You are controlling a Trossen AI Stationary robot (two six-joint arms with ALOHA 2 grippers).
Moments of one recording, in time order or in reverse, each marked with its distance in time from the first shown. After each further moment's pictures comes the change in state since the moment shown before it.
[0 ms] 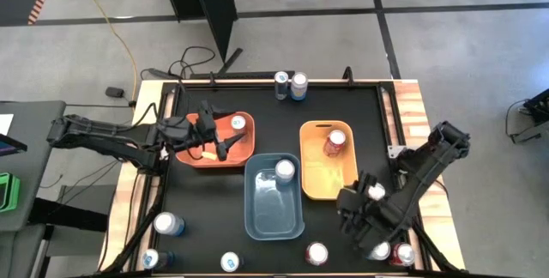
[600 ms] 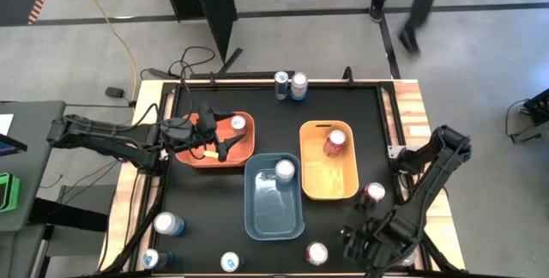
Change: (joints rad) left arm 0.000 0.000 0.000 -0.053 0.000 -0.077; right arm 0.088 0.028 0.000 0.295 -0.064 0.088
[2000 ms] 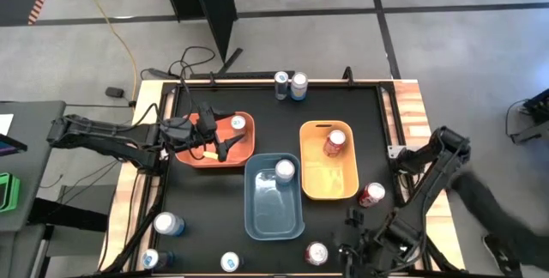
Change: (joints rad) left arm 0.000 0.000 0.000 0.008 -0.001 0.040; right arm 0.001 0.014 0.000 0.274 -0.055 -0.180
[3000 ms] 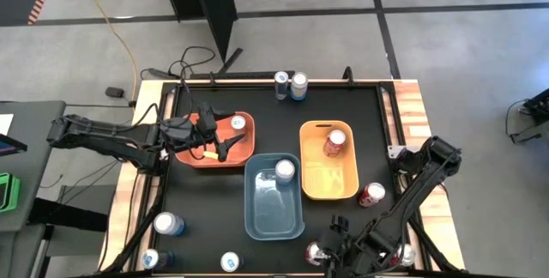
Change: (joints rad) left arm 0.000 0.000 0.000 -0.005 0.000 -0.008; right arm -0.056 0.132 0.002 0.149 -0.026 -0.008
